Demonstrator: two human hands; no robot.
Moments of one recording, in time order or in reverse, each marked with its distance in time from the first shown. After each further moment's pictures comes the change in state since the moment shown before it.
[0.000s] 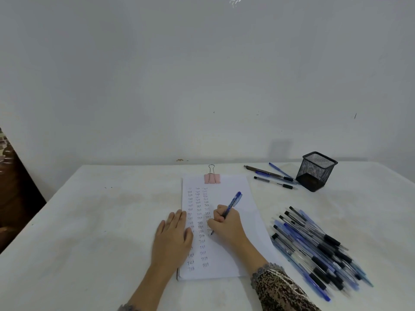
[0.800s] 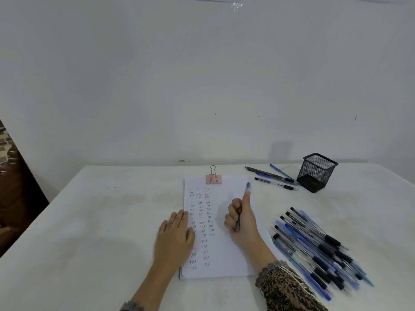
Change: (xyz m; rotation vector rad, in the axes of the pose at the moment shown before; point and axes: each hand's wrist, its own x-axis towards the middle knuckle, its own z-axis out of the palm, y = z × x) left_hand 0.002 -0.004 0.006 0.009 0.038 0.020; right_hand 0.006 -0.009 -0.024 0.874 0.068 0.316
